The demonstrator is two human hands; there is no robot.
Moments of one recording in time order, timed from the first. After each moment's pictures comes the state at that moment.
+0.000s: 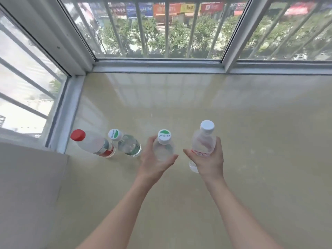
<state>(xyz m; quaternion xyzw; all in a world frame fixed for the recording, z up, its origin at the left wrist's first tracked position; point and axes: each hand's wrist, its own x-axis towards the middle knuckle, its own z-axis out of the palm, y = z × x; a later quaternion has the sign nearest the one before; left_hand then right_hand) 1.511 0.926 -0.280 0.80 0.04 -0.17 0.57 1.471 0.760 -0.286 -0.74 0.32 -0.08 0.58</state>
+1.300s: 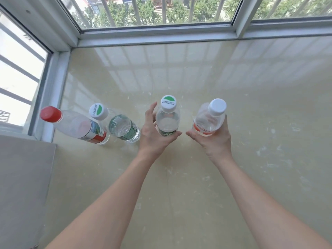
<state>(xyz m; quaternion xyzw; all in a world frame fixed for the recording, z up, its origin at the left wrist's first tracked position) 1.541 0.920 -0.363 0.83 0.00 -0.12 0.54 1.484 0.748 -0.366 -0.77 0.30 -0.08 0.56</state>
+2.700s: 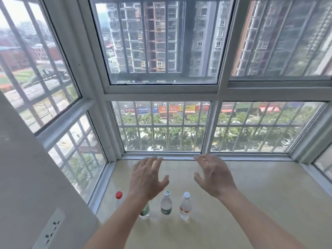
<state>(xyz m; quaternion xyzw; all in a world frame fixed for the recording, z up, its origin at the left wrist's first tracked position) 1.486 0.954 0.034 0.97 -0.22 0.11 0.09 1.432 0.717 0.043 -0.99 0.01 -0.15 0.08</state>
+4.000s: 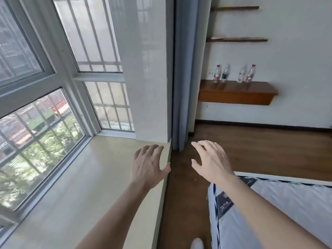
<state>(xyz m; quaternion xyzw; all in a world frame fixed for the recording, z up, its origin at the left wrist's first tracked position) 1.183 0.591 0.049 0.59 -0.79 0.06 0.17 0.949 0.597 0.048 -0.75 0.64 -0.17 -0.07</state>
